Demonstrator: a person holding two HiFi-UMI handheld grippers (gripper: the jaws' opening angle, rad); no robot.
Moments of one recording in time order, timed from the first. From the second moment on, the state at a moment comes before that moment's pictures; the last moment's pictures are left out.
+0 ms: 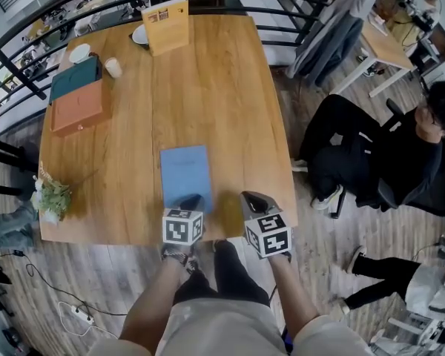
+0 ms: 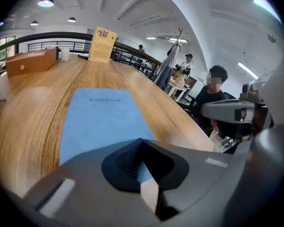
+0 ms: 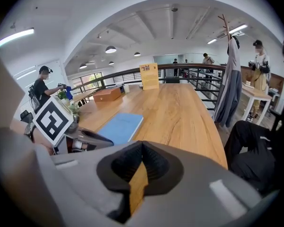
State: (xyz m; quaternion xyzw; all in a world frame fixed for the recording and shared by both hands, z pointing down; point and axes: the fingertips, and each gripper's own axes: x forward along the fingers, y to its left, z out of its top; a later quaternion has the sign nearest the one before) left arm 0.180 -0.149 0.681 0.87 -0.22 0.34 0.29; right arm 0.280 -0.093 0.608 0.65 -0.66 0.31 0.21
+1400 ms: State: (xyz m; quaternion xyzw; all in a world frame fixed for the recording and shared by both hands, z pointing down) left arm 0.132 -0.156 0.569 0.92 -0.22 0.24 0.21; right arm 0.230 -0.084 0.503 0.66 -0.70 0.22 0.17
